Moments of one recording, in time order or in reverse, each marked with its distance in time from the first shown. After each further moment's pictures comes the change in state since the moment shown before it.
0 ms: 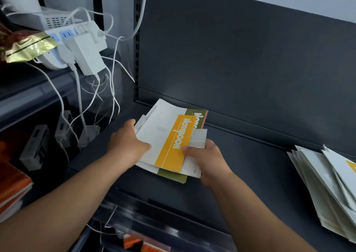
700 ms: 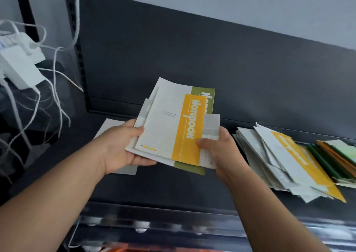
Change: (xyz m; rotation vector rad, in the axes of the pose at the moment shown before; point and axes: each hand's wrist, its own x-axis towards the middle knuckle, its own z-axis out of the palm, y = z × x) left_hand -0.056 0.075 0.012 -0.833 -0.729 -0.041; right_hand -0.075 -0.032 -0.111 0.025 0.208 -0.276
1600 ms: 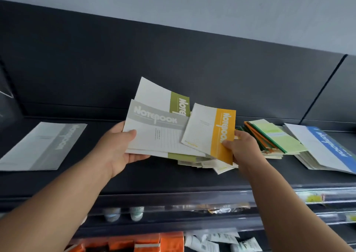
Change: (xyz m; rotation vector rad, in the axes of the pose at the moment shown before) left_hand -0.010 -0.059 0.202 -0.006 0.139 0.149; right_hand -0.028 -0.008 -0.264 -0.245 0.394 0.094
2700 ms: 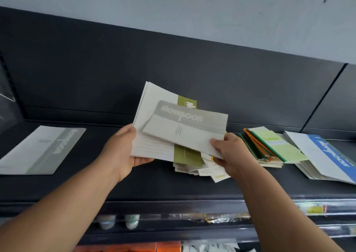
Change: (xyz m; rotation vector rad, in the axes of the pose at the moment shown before) left_hand 0.005 -0.004 0.021 -0.075 0.084 0.022; right_hand -0.014 -0.023 0.017 0.197 -0.196 0.048
